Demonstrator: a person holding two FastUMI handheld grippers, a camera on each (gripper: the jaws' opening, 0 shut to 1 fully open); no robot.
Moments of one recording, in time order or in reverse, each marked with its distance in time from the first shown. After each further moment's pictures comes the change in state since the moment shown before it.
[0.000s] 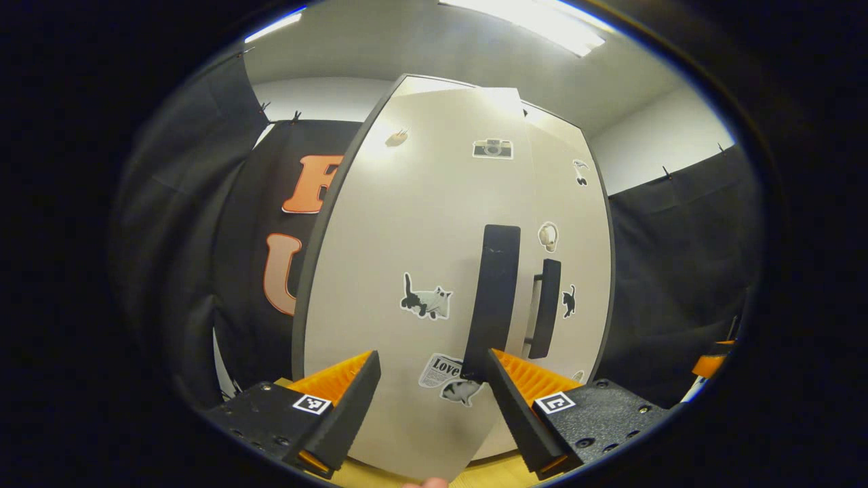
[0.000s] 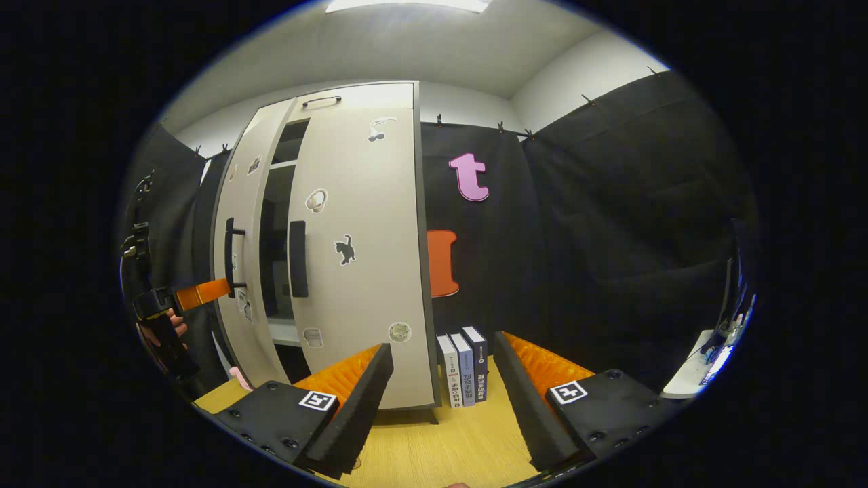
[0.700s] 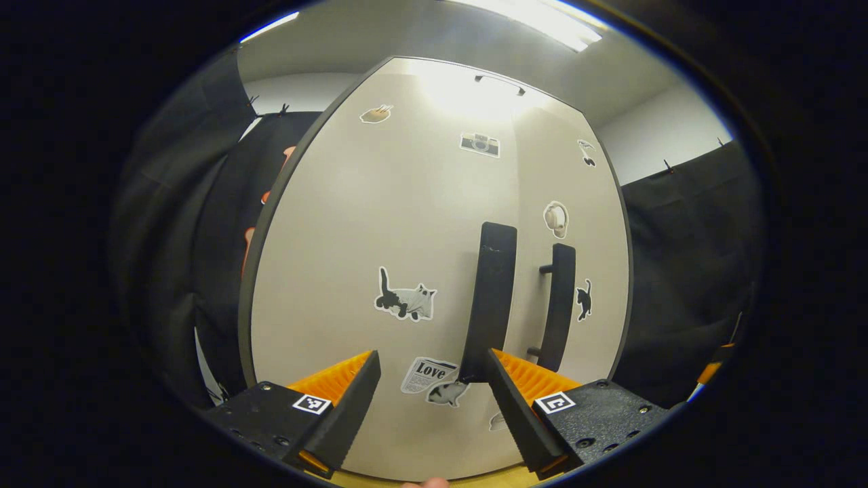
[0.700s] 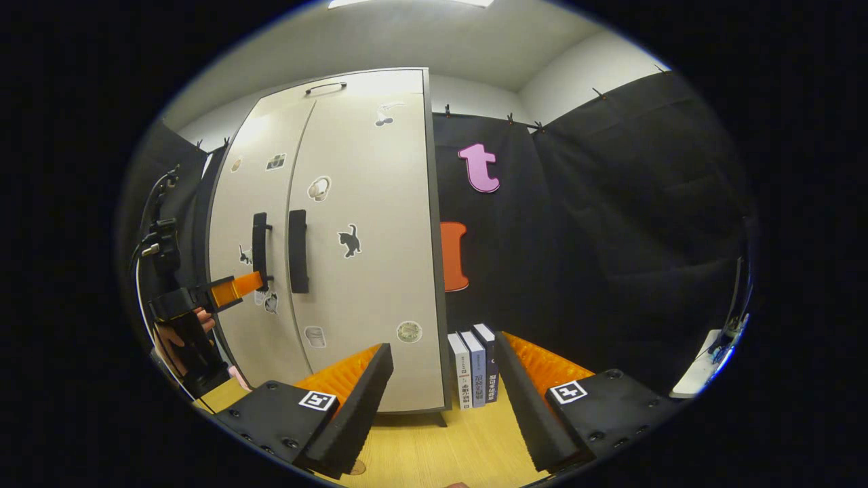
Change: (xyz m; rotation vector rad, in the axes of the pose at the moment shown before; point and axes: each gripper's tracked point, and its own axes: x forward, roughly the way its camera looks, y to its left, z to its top) left arm 0.039 -0.014 -0.014 -0.017 0.000 -0.050; right arm 0.038 0.030 -0.006 0.009 0.038 0.051
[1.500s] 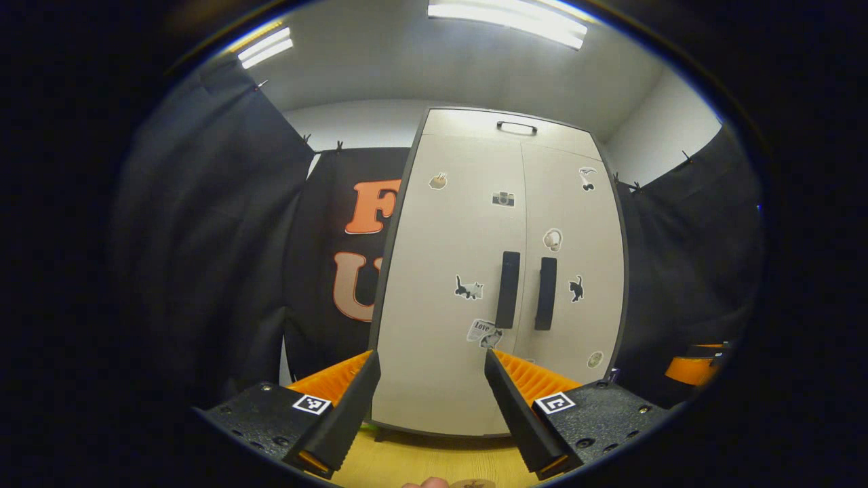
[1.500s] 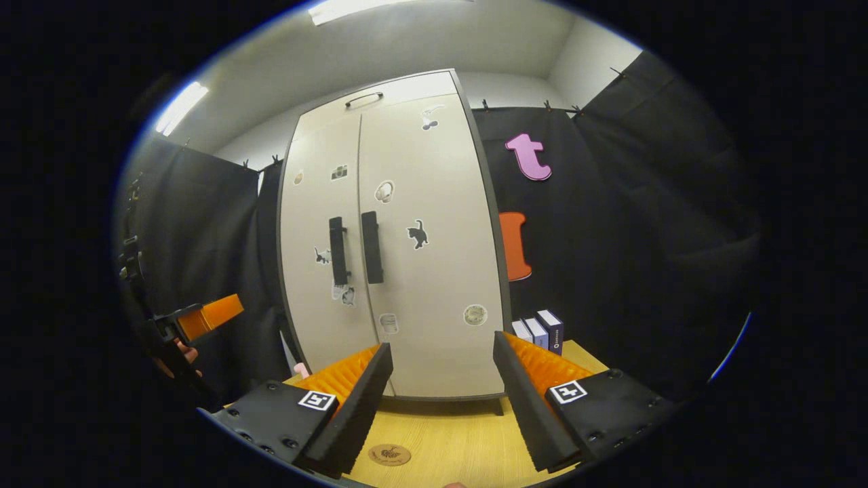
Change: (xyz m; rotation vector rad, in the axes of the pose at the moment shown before) left arm -0.214 0.009 0.025 0.096 -0.013 0.298; right arm -0.062 0.037 -0.018 0.066 0.022 0.296
